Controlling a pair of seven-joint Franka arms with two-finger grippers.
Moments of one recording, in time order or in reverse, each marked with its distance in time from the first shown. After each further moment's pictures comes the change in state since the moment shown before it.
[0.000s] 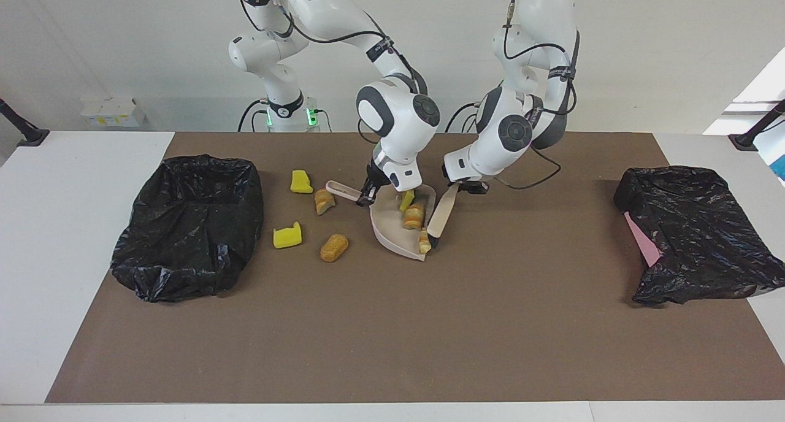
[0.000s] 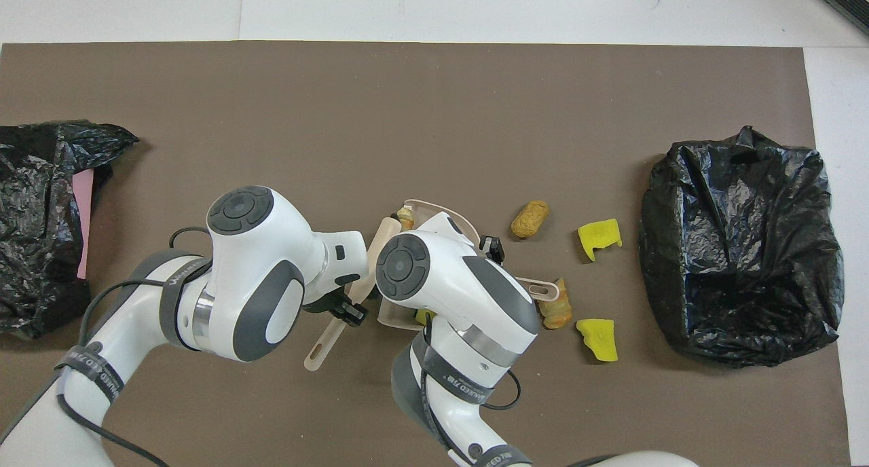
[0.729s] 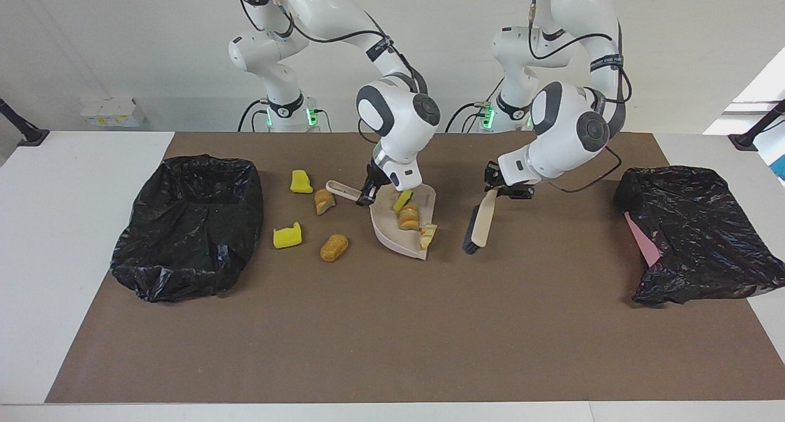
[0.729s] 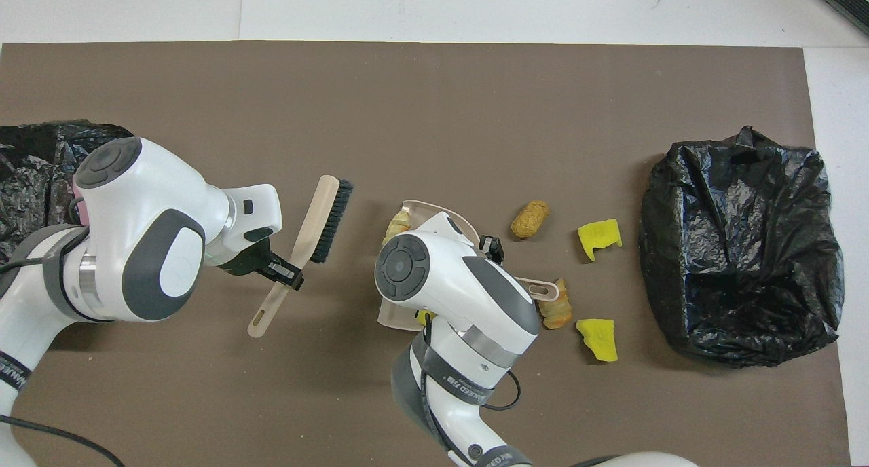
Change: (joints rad) left arm 0.179 -0.001 0.018 0.061 -0.007 -0.026 0.095; right arm 0.000 -0.002 0.000 0.000 0.000 0.000 0.001
